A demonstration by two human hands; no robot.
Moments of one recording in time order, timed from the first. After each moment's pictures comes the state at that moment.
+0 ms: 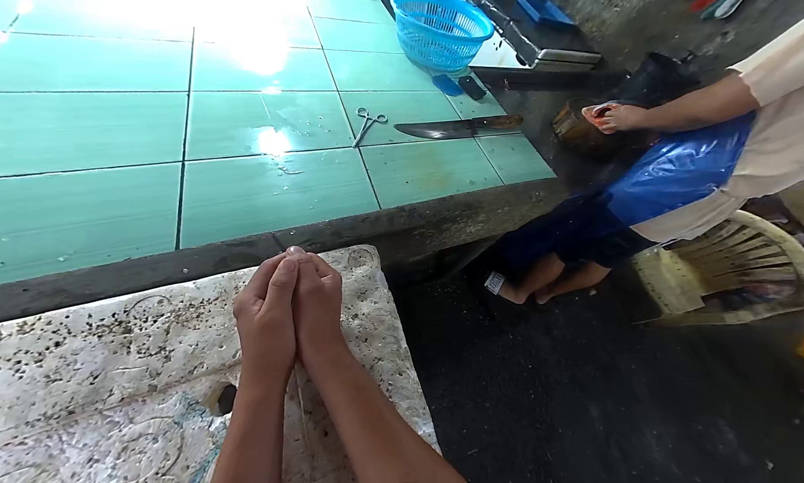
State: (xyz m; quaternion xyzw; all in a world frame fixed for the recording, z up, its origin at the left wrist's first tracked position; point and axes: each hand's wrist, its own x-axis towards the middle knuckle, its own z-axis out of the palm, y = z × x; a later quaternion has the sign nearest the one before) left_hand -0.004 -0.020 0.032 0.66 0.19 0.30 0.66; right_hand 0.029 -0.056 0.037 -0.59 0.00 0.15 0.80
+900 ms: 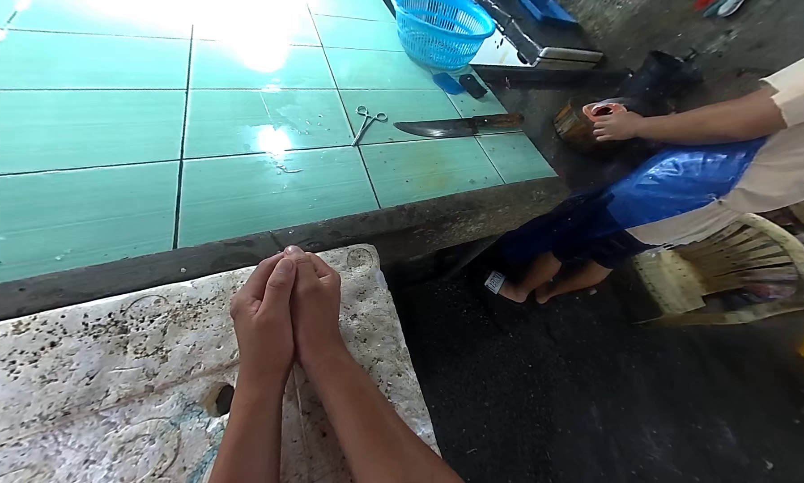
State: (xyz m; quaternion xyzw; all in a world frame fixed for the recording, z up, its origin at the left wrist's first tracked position) left_hand -0.004 -0.020 0.032 0.67 0.19 0.30 0.65; right_hand 0.028 -0.057 0.040 -0.59 0.01 0.15 0.79
